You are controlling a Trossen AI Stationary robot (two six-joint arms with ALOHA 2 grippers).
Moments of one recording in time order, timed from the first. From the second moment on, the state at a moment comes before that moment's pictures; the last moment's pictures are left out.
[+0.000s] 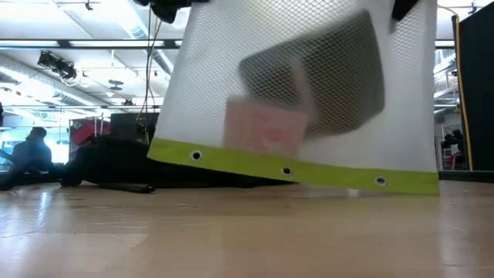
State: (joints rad) left arm -0.35 1.18 0.79 0.11 -0.42 0.13; right arm 0.56 1.53 1.50 -1.32 0.43 0.91
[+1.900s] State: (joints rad) left arm -0.22 1.37 0.78 -0.51 -0.02 0.03; right arm 0.58 1.54 1.40 -1.33 0.50 1.05
